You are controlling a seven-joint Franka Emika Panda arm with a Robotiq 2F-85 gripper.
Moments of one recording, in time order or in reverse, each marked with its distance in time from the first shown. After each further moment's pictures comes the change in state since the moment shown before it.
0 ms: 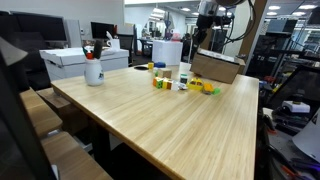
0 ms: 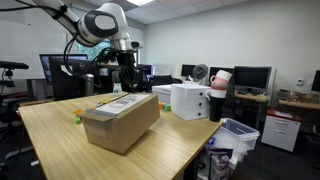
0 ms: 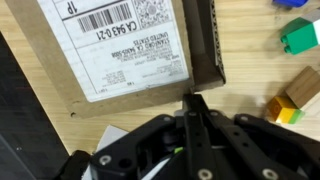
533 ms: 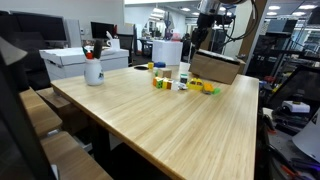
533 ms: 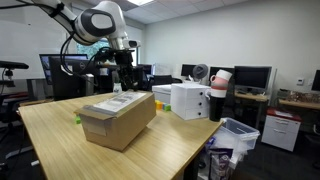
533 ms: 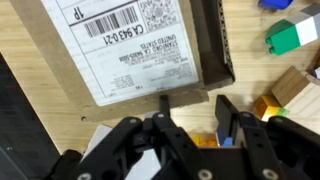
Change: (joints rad) arm 0.007 -0.027 0.007 -0.026 0.044 0.013 -0.028
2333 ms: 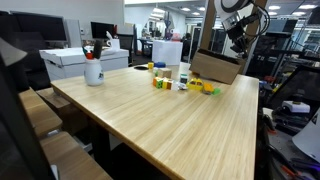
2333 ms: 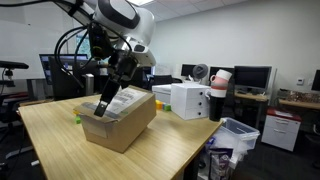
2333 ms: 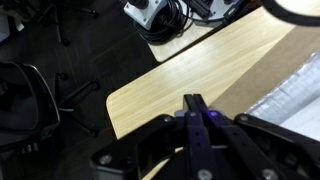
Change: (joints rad) arm -0.132 0.108 -0.169 0.156 -0.192 -0.801 0.165
